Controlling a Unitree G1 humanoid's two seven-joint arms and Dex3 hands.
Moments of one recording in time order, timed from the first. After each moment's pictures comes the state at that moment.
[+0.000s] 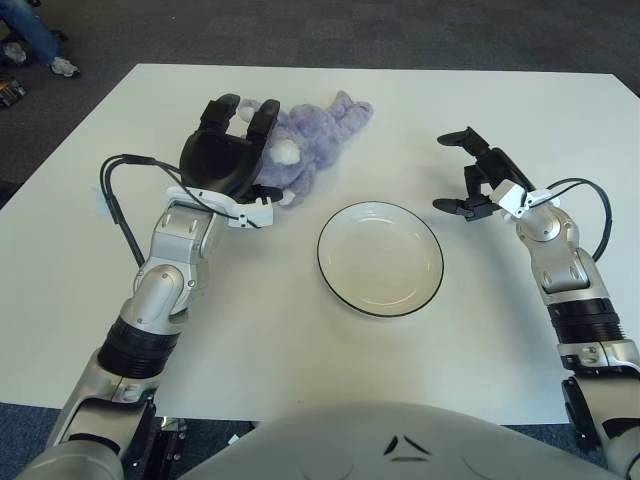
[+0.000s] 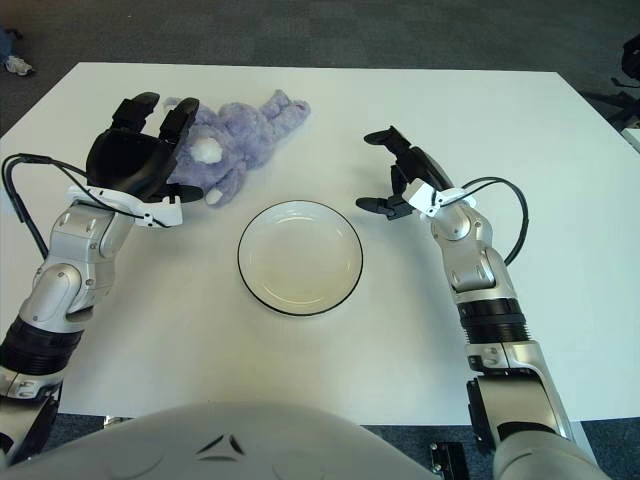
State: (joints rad) left arm -0.23 0.49 -0.20 -0.35 1.24 0.15 -0.36; right arm -0.30 -0.49 0.04 0.05 -0.37 -0.05 0.22
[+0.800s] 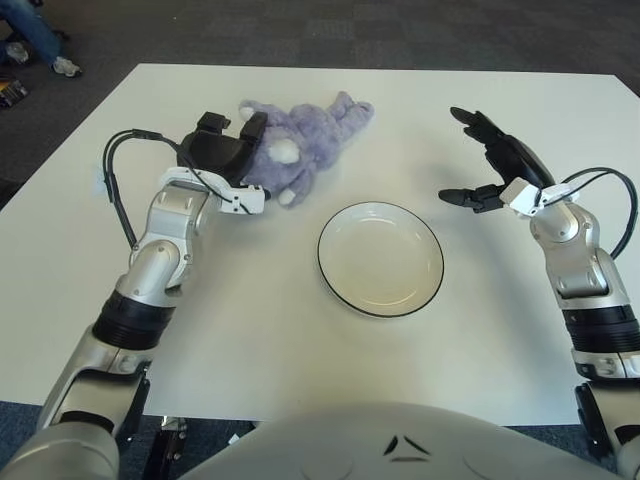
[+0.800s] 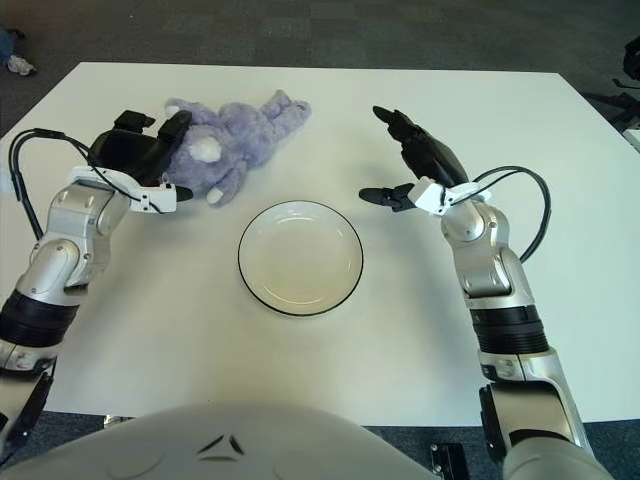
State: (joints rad) left arm -0.34 0.53 -0.22 -0.18 1.20 0.14 -0.50; right arm -0.27 -0.54 0.01 -0.06 -0.37 -0.06 0.22
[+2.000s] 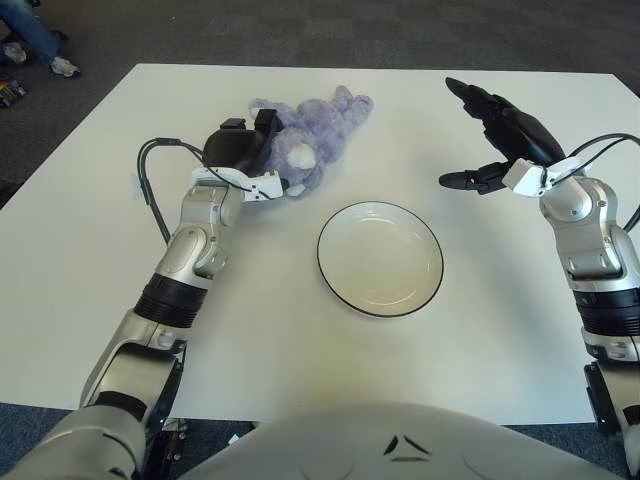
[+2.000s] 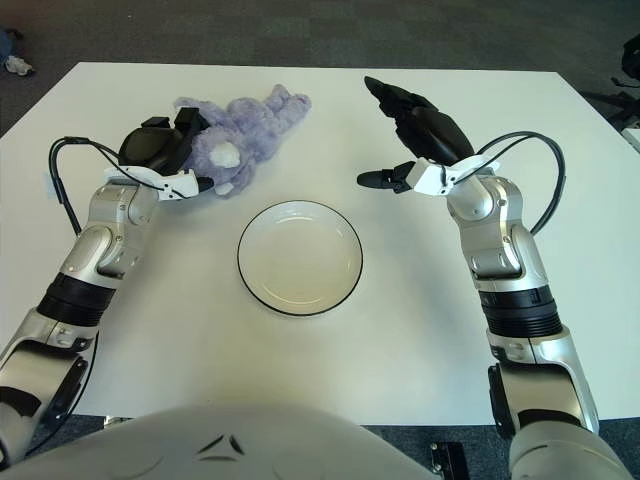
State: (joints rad) left arm -0.41 0.40 -0.25 0.02 0.99 0.15 -0.16; right arm -0.38 -0.59 0.04 -0.14 -0.43 -0.03 0.31
